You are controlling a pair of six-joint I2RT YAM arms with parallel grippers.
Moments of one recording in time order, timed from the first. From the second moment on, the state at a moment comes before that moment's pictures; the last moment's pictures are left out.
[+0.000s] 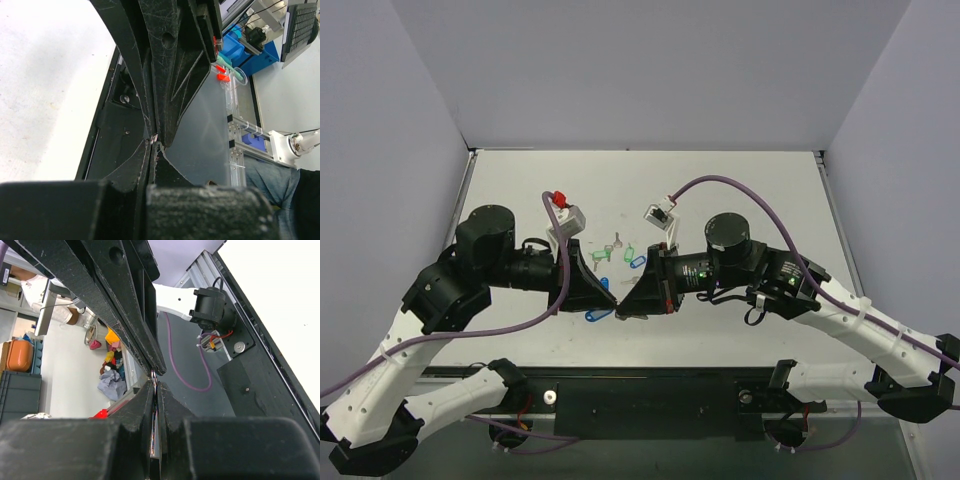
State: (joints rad) left arm -0.71 0.90 1.32 -0.73 0.85 -0.35; right arm 1.06 1.13 1.32 -0.47 -0.49 0.78
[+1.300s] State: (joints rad) left arm -0.72 0.92 1.37 -0.81 0.82 -0.28; right arm 1.06 1.13 1.32 -0.48 -0.48 0.76
